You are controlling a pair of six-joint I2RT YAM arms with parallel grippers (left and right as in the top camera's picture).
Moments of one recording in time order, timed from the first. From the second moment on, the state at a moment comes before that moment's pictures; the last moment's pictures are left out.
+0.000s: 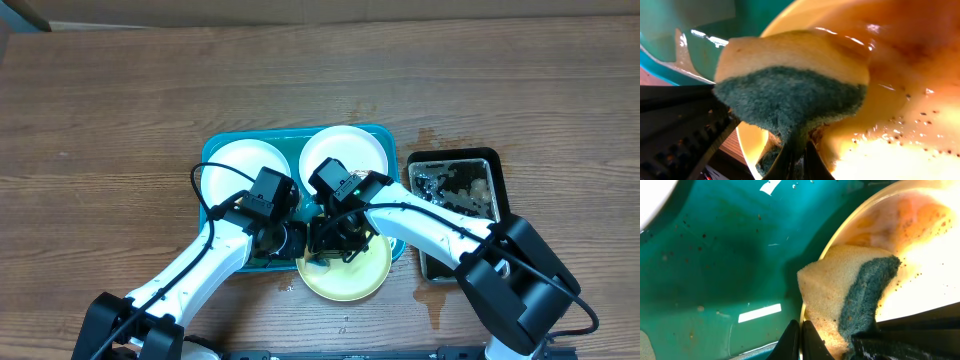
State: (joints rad) left arm -0.42 1.46 0.74 -0.63 0.24 -0.36; right arm 0.78 1.88 1.18 -0.72 -0.47 0.67
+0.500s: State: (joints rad) left arm -0.42 1.46 0.74 -0.66 0.25 -0.36; right arm 0.71 1.88 1.24 -0.91 -0.33 0.68
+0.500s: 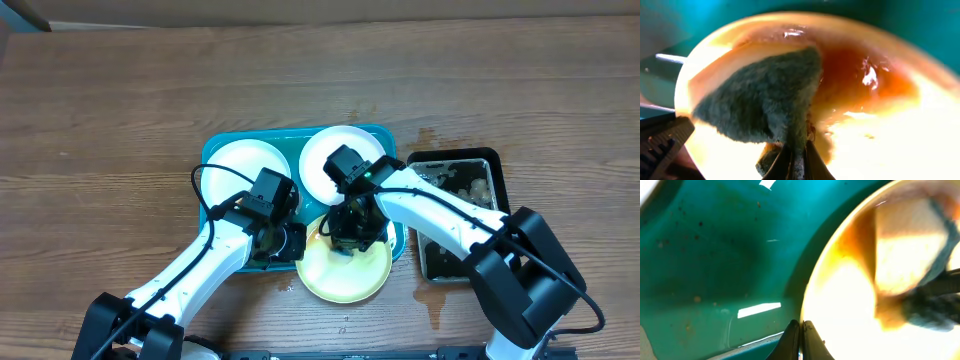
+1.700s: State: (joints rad) left arm -0.36 1.46 0.74 -0.70 0.25 -0.40; right arm 0.26 1.59 1.29 -1.14 0.06 0.49
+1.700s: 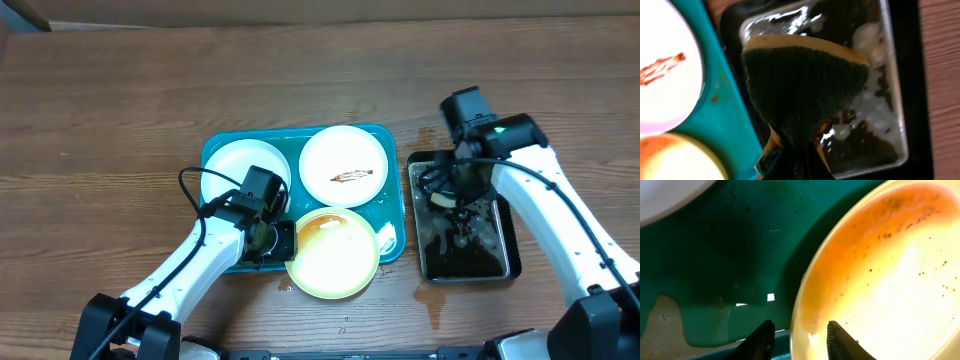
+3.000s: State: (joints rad) left arm -0.36 1.50 0.74 -0.69 0.25 -0.40; right arm 0.24 1.59 0.89 -0.79 -0.02 0.46
